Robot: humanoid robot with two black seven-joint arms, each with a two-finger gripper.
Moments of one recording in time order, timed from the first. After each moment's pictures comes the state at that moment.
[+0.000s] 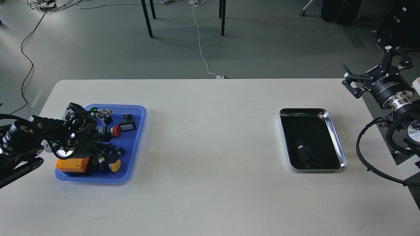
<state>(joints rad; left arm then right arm) -0.78 0.80 -0.23 -1.17 2.08 -0.33 -0.36 0.66 -0.59 0.75 0.73 0.36 0.49 0.12</state>
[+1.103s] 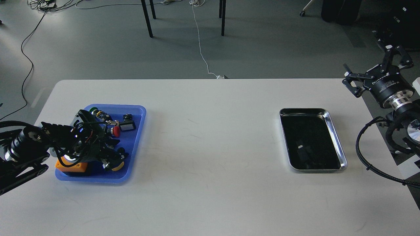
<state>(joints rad) -0.79 0.77 -0.18 -1.17 2.18 -0.27 -0.36 0.66 -0.59 0.75 0.72 0.36 0.49 0.12</state>
